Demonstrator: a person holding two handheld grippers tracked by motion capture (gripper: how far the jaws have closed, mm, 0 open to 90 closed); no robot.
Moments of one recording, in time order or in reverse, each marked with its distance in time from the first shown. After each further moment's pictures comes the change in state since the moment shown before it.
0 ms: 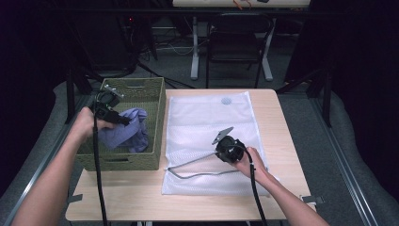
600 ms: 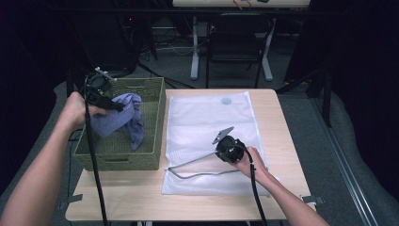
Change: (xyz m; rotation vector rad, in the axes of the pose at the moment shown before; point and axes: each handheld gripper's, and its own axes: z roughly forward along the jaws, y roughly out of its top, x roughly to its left) left arm -0.002 0.025 -0.050 -0.033 0.070 0.005; right arm -0.001 0.000 -0.001 -0.003 -0.003 -0.001
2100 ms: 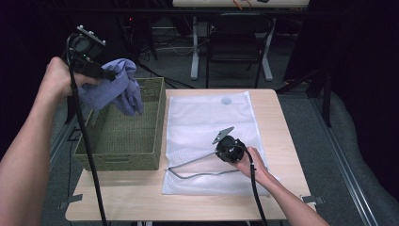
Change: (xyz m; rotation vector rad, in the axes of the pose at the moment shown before) left arm -0.016 0.053 -0.091 -0.108 0.110 0.032; right arm 0.002 0.000 -0.001 -0.025 -0.007 0.017
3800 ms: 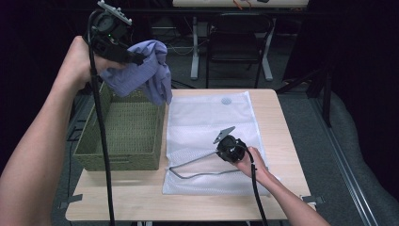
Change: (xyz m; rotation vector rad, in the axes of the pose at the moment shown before) left arm -0.064 0.063 -0.026 -0.137 -0.095 0.172; right arm -0.003 0.000 -0.003 0.023 -0.006 -0.004
